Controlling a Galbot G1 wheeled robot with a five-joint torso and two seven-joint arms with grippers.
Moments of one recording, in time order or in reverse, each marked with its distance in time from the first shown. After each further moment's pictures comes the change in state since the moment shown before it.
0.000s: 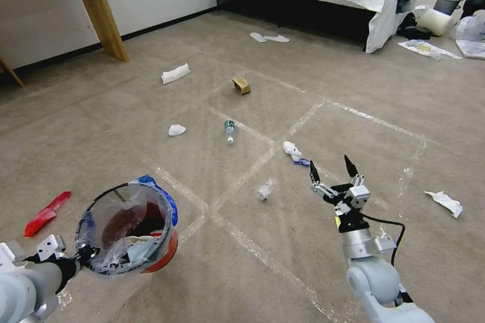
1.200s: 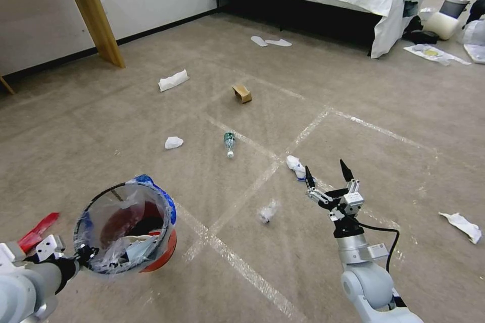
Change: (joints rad) left arm 0.003 0.007 0.003 -0.002 0.011 -0.003 0.010; right arm 0.012 0.022 -0.006 -0.020 -0.032 0.028 -0.012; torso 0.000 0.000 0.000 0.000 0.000
